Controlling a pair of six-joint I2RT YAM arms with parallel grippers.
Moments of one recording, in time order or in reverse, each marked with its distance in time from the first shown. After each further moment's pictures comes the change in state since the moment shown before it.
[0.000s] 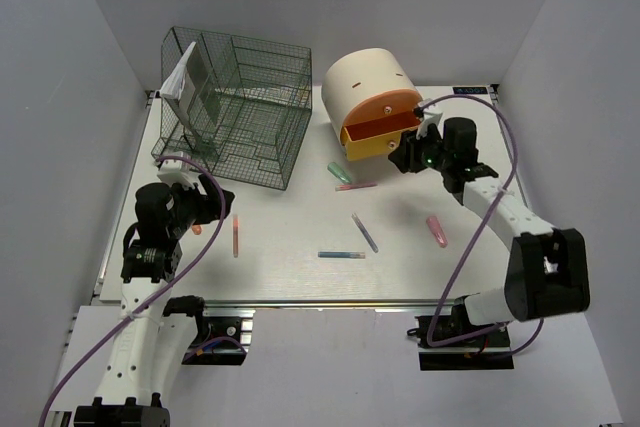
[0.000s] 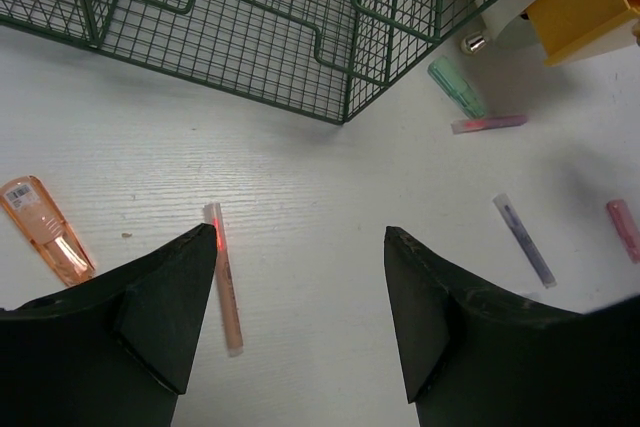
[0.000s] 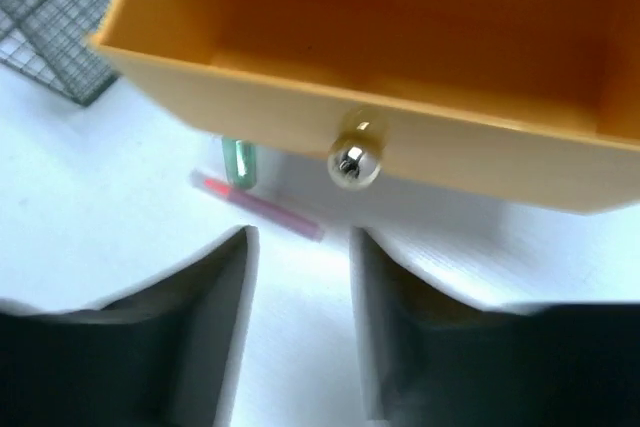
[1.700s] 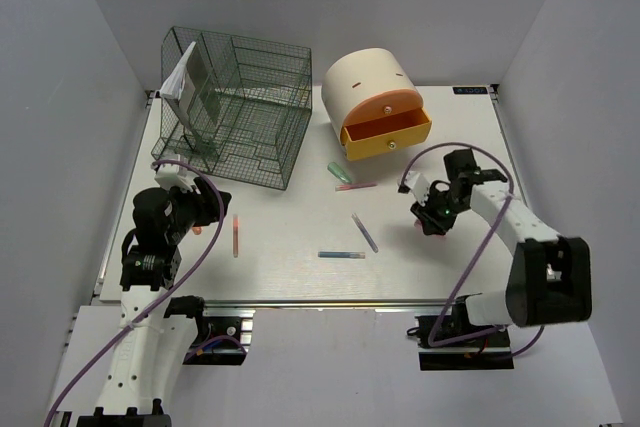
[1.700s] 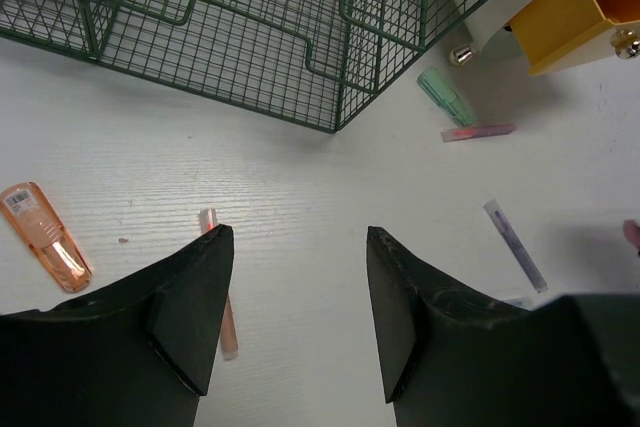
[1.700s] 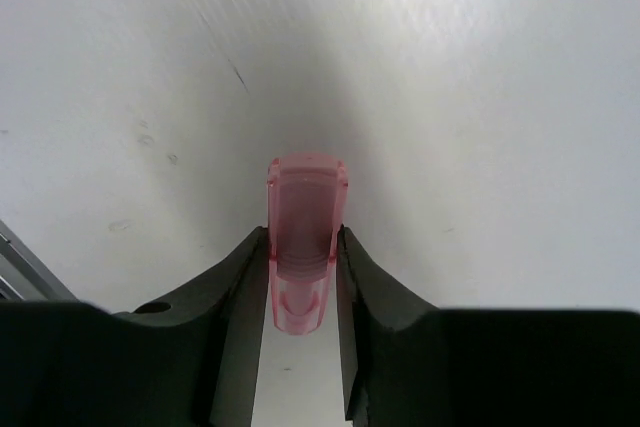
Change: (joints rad) left arm 0.000 -0.054 -0.013 0.004 0.000 -0.012; right arm -0.069 -0.028 -0.069 -0.858 0.090 -0.872
